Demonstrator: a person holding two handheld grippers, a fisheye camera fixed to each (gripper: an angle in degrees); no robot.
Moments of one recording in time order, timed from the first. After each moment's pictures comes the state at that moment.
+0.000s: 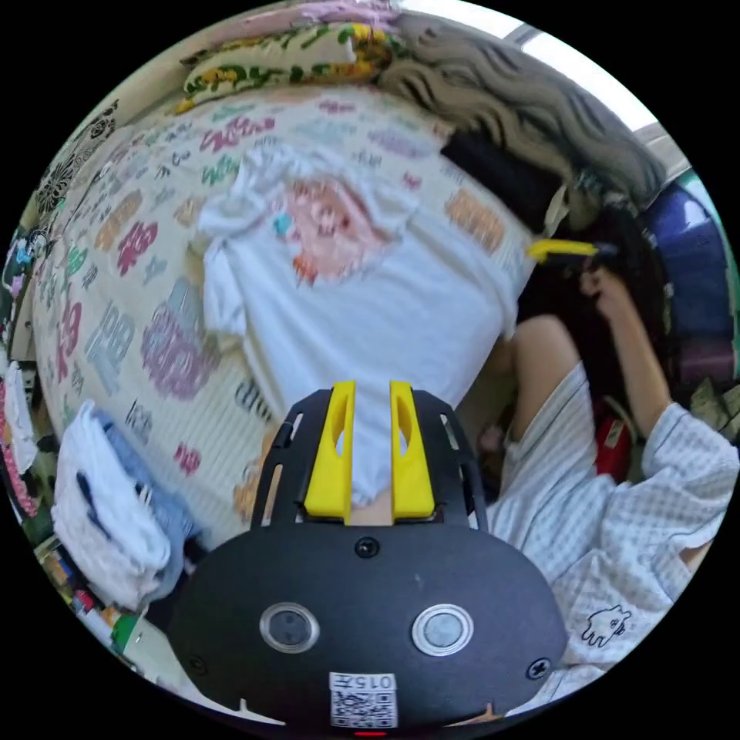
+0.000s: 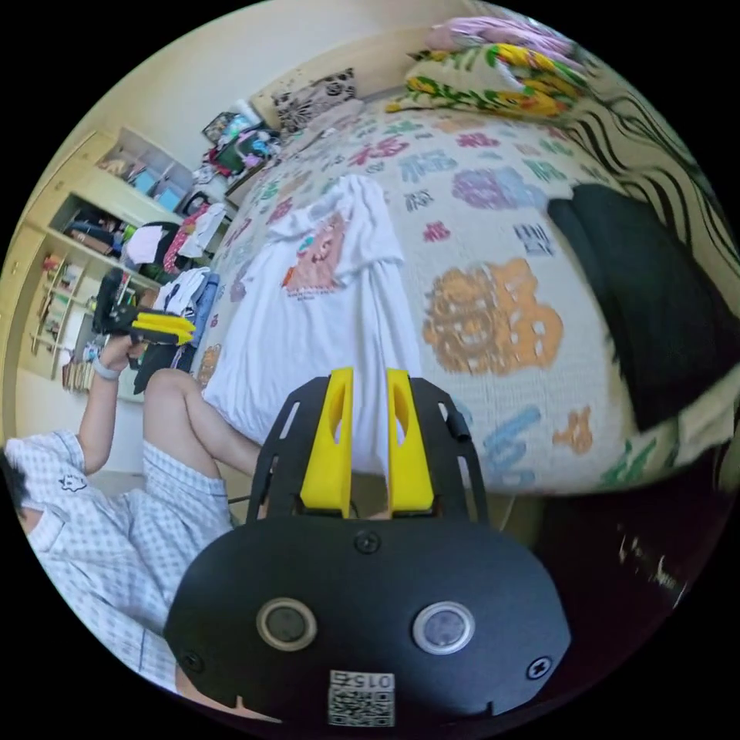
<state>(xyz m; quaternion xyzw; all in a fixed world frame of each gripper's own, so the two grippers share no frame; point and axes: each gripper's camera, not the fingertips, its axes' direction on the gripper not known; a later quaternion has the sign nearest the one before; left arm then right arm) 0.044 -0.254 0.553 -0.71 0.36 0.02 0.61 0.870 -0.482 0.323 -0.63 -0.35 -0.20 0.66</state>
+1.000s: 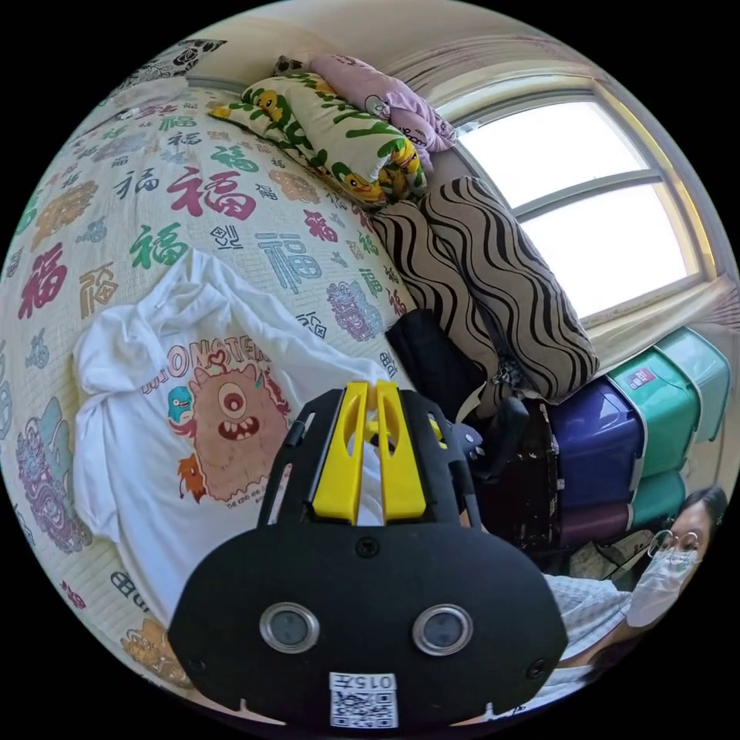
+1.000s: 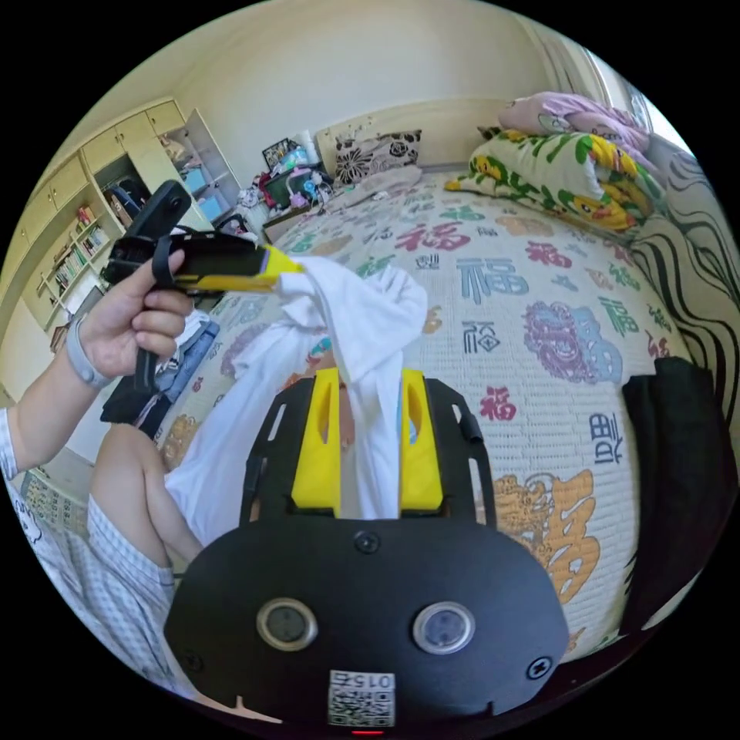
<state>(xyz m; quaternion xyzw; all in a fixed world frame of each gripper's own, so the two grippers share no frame) 0.014 -0.308 0.740 -0.61 0.37 -0.28 0.64 0.706 -0.587 0.268 -0.49 -0.42 -0.23 0.73</state>
